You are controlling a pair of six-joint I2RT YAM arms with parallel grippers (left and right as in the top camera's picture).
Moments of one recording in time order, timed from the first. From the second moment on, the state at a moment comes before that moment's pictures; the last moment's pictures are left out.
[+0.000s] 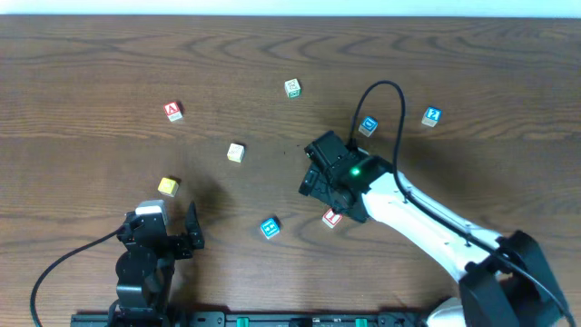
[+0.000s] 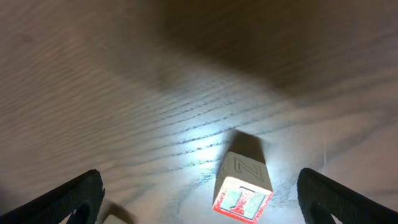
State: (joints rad) left arm -0.08 0.01 0.15 -0.53 -0.09 -0.15; right arm 0.66 1.63 1.02 -0.74 0.06 1.15
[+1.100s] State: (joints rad) left arm -0.08 0.01 0.15 -0.53 -0.09 -0.15; right arm 0.72 1.72 1.02 -0.77 0.02 1.46
